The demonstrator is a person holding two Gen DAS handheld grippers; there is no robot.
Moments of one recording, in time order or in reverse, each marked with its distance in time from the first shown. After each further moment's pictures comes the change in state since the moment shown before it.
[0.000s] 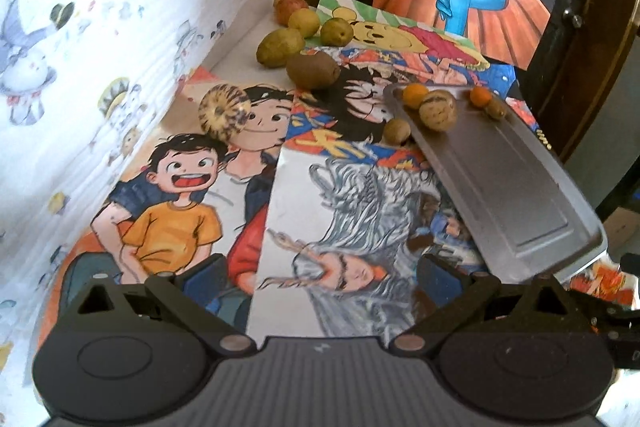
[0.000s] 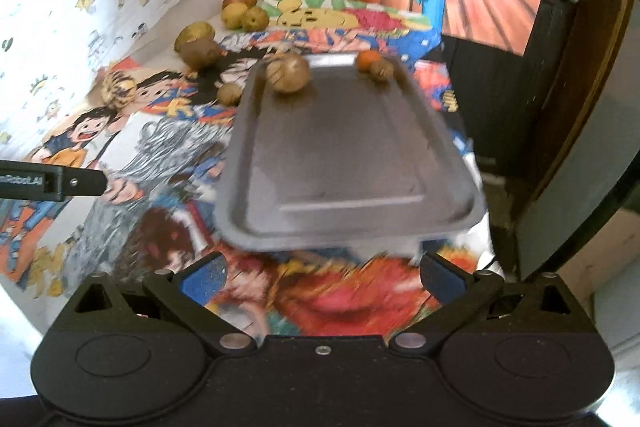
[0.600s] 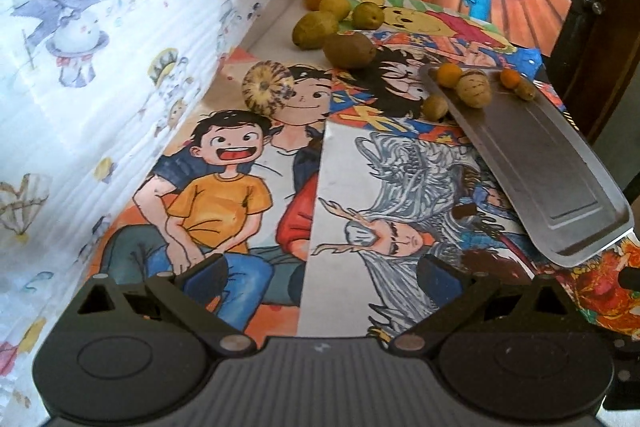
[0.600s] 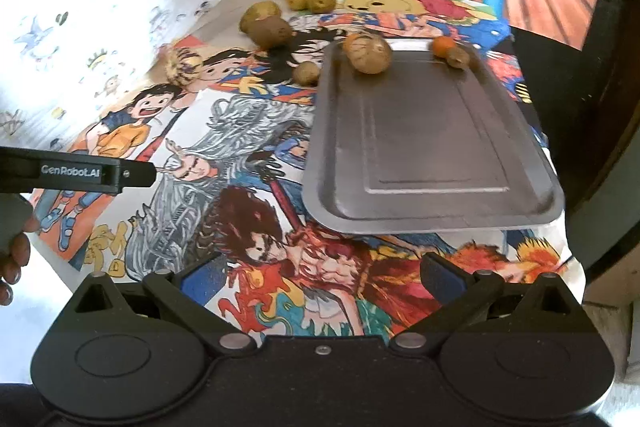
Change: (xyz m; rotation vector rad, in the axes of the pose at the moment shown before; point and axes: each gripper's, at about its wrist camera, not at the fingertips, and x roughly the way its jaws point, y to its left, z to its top) left arm -0.005 0.020 -0.013 -0.003 0.034 0.076; right arm 0.007 0.030 0.008 -0.084 0.036 0.155
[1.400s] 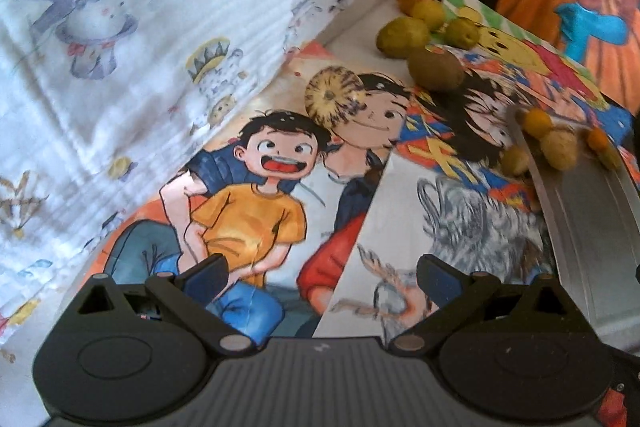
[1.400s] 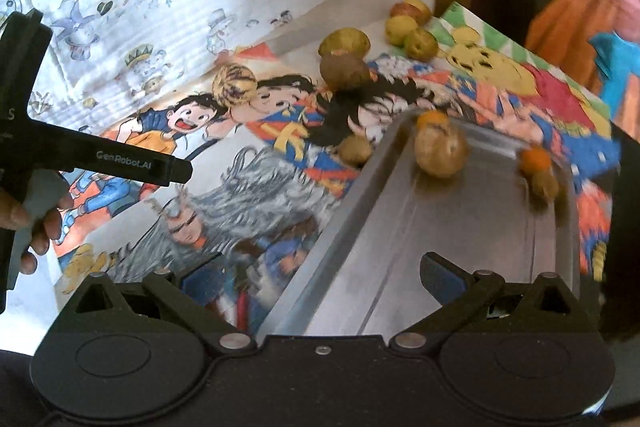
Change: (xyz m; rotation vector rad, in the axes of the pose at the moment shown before) left arm 0.036 -0.004 0.036 -0.250 0.032 0.197; right arm 0.060 -0.037 0.102 -0.373 -0.017 0.249
